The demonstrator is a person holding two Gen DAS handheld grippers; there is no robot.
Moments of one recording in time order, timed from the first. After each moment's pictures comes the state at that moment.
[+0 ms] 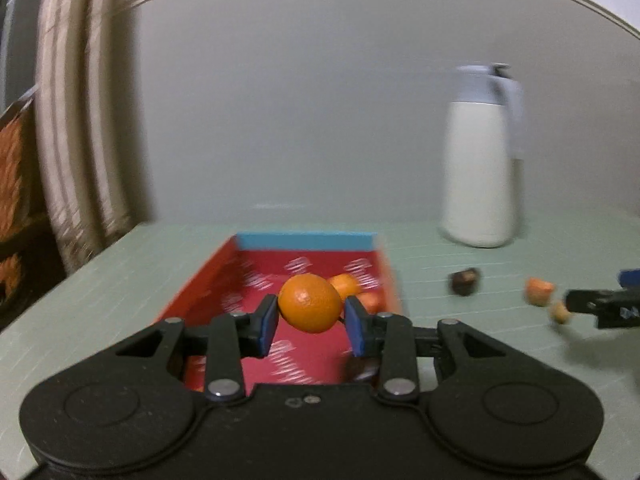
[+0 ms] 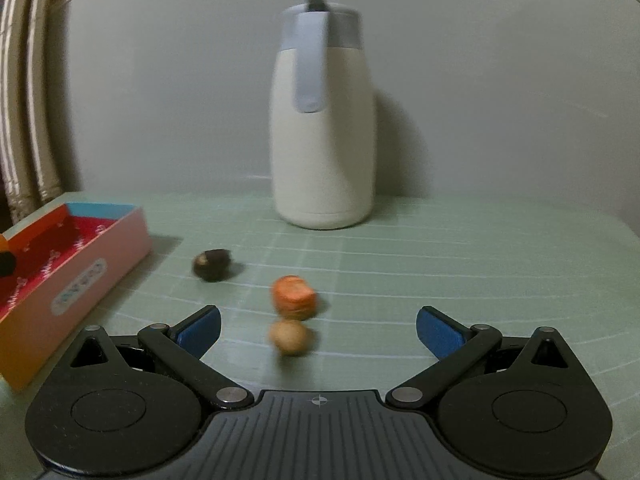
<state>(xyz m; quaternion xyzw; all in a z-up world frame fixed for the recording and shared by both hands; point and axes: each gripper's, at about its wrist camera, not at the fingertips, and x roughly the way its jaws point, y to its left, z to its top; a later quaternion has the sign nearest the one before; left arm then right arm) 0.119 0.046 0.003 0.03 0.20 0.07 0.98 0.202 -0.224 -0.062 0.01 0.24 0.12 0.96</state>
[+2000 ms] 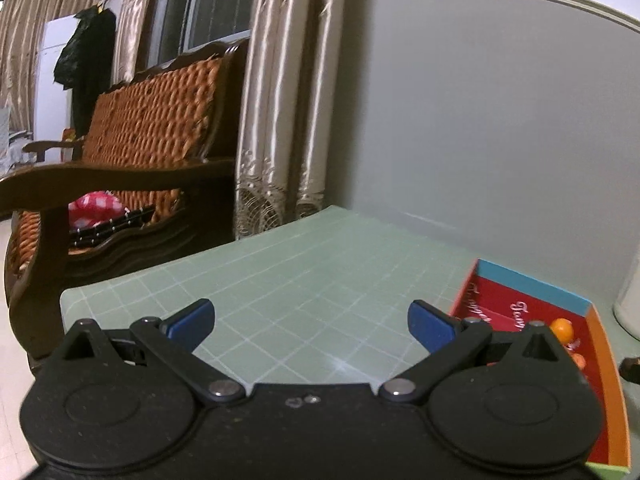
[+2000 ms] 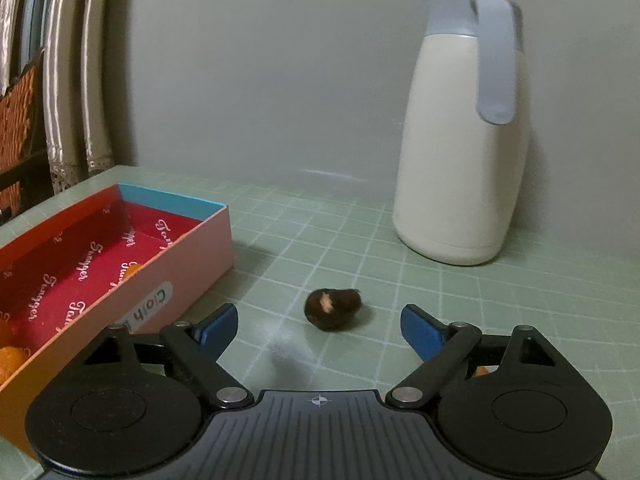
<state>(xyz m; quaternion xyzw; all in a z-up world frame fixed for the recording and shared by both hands) 0.089 0.163 0.012 -0.09 0.17 0.31 0.93 0.264 -0.133 -0.068 -0.03 0.24 0.20 0.95</state>
